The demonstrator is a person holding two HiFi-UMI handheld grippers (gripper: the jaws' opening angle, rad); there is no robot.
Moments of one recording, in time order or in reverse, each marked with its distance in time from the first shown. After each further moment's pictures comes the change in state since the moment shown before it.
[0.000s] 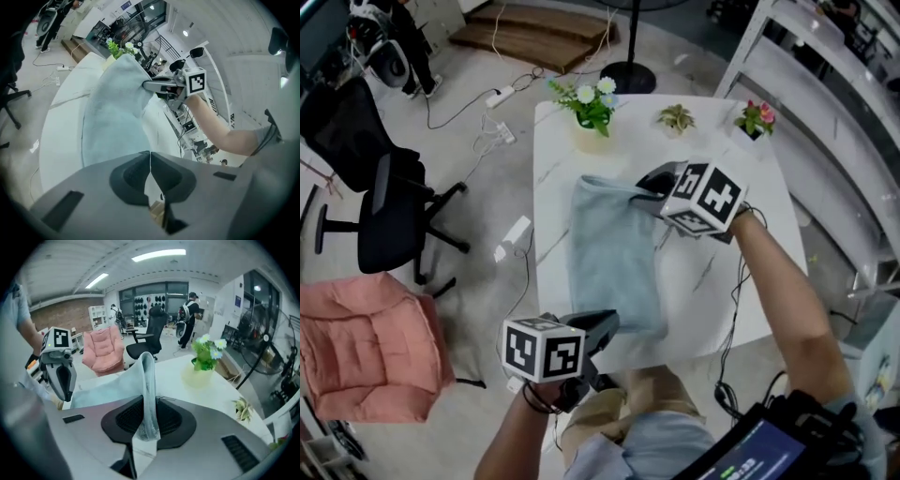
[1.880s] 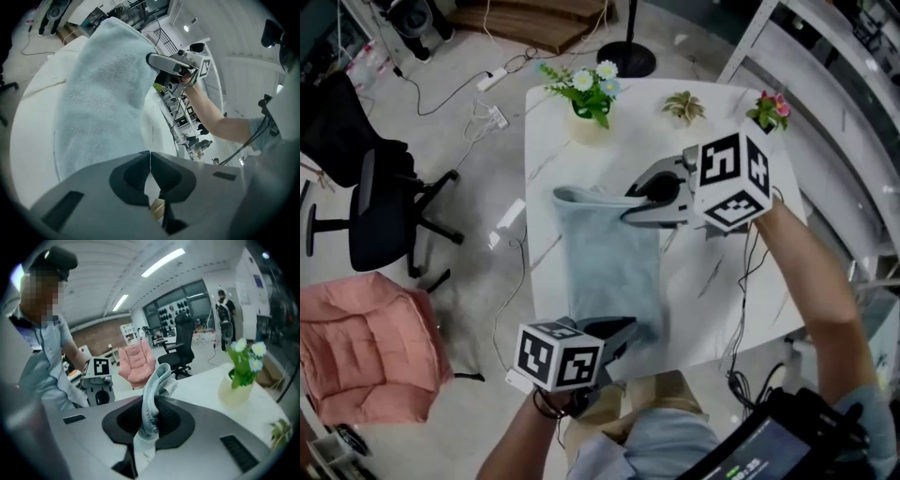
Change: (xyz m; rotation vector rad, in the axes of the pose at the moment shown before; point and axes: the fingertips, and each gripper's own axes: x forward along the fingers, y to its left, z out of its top) left arm 0.036 -0.008 0.002 -0.011 0.091 -0.109; right arm -0.014 0.044 0.040 -0.032 -0.133 0.468
